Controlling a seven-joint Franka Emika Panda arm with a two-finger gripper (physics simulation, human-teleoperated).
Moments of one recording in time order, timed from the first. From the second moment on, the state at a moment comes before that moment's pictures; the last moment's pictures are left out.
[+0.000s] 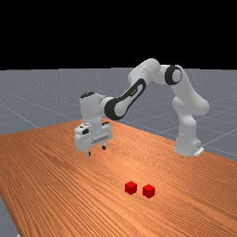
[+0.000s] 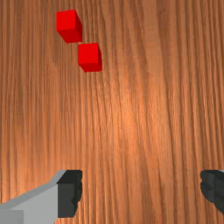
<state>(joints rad) -0.13 0.65 -0.02 -1.50 0.06 2.04 -0.92</state>
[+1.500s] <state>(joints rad) 0.01 0.49 0.02 -1.80 0.06 2.18 -0.74</state>
